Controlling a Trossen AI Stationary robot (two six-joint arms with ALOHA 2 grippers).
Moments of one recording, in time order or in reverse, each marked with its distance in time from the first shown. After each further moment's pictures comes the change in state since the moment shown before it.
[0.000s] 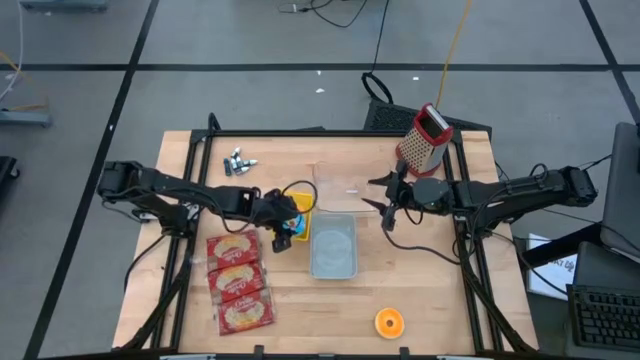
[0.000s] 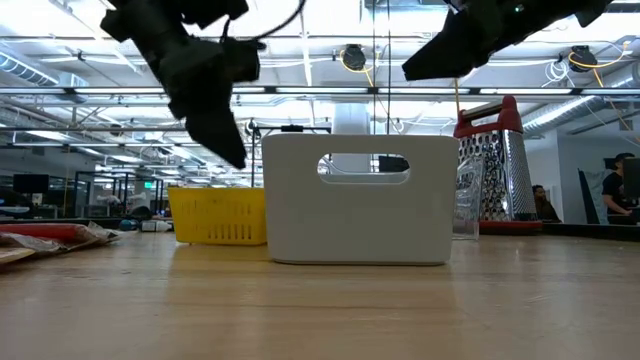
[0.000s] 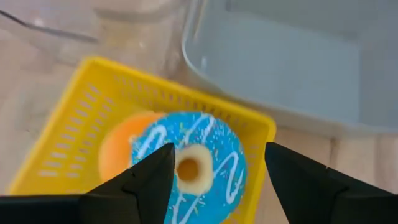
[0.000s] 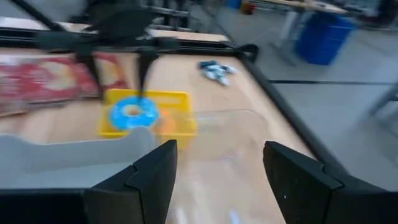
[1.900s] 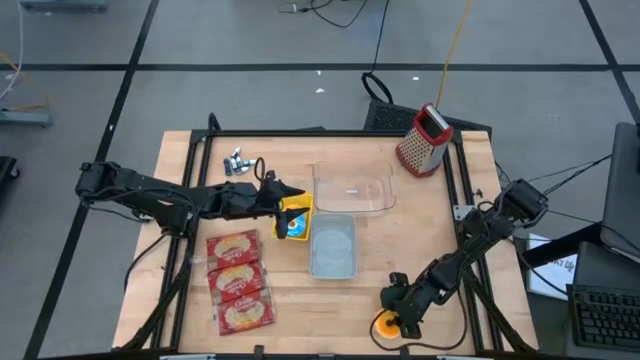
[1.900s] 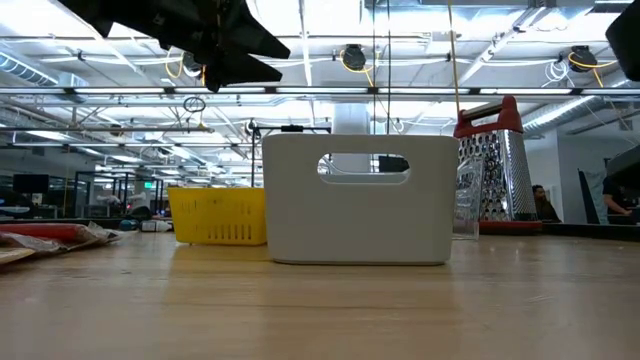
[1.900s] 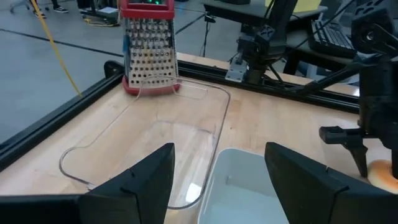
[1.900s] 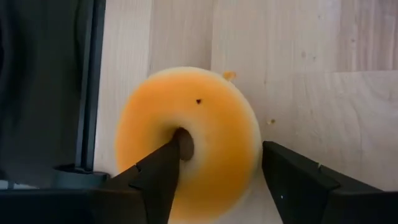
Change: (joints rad) left arm -0.019 -0.200 -0.180 0.627 -0.199 0.086; right arm 0.701 0.653 0.120 -0.096 -0.327 0.838
